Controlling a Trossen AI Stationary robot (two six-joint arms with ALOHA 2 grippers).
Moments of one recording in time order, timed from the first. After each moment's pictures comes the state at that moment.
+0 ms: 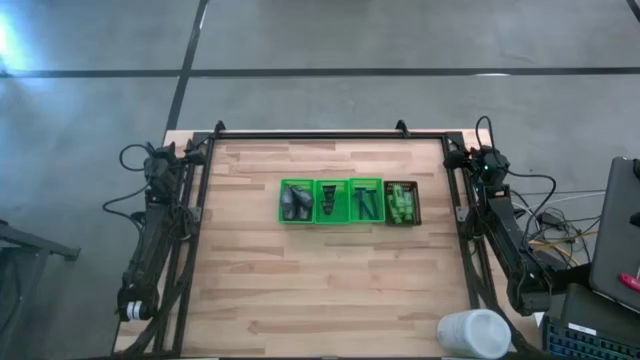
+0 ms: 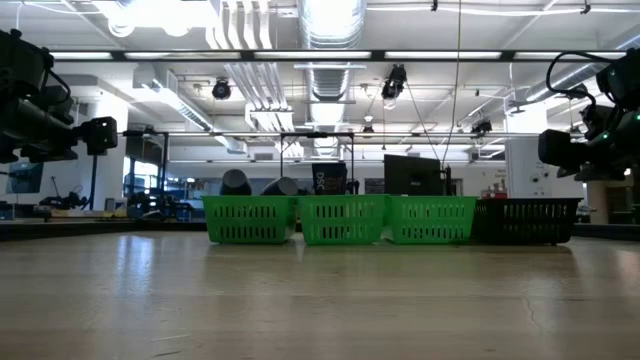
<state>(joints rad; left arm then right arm) 1.49 0.13 0.01 0.04 -0.14 -0.17 -1.50 0.33 0.02 0.01 0.07 0.29</state>
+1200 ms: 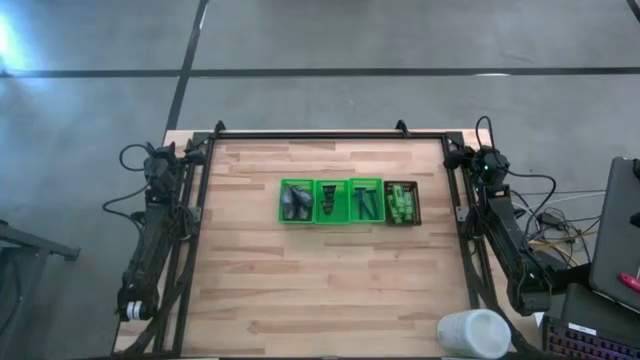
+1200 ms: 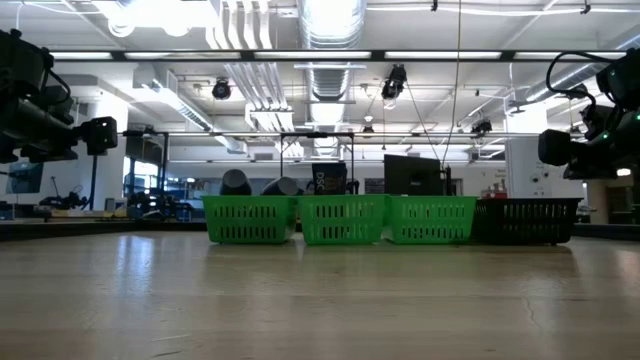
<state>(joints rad) 1.49 0.13 0.01 0.04 -0.14 -0.17 -1.50 0.33 0.02 0.01 0.07 0.29</state>
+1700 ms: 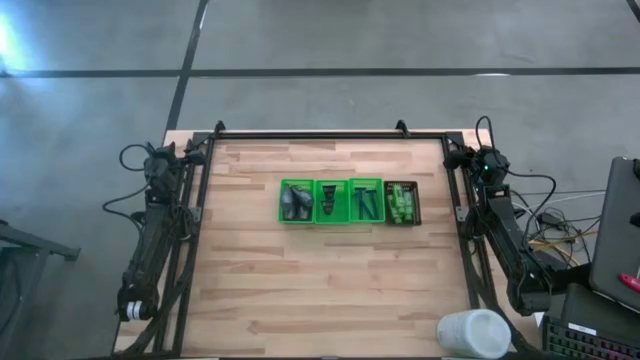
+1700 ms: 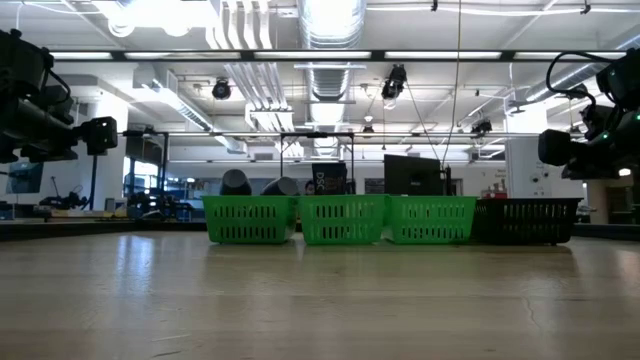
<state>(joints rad) 1.49 0.13 0.01 0.04 -0.14 -0.17 -1.50 0.33 0.02 0.01 0.07 0.29</state>
